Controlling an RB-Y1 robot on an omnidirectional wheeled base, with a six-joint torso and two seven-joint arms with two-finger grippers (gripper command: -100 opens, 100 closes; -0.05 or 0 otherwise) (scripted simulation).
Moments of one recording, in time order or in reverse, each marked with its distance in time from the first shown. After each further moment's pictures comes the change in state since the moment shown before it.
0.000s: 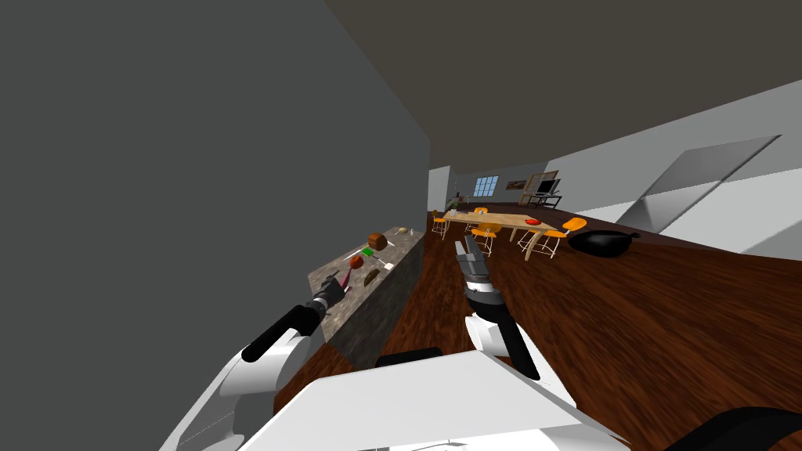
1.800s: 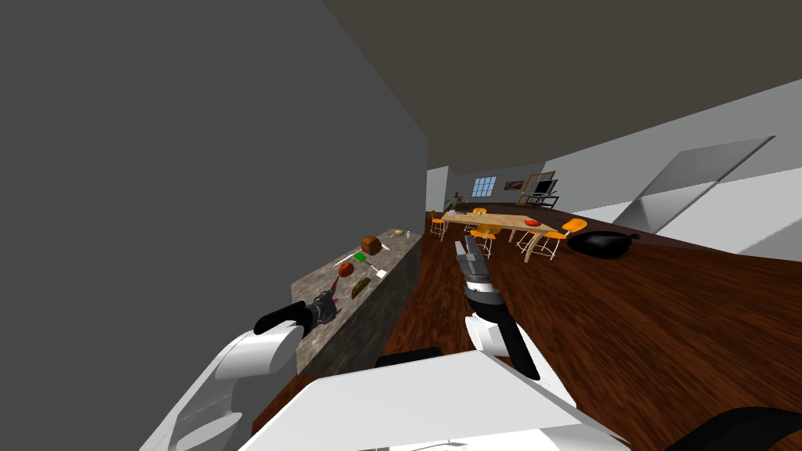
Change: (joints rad) left arm -0.071 0.057 0.087 0.056 0.104 0.482 0.116; right arm 0.000 0.000 0.000 0.000 0.000 0.000 0.000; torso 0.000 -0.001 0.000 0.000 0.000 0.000
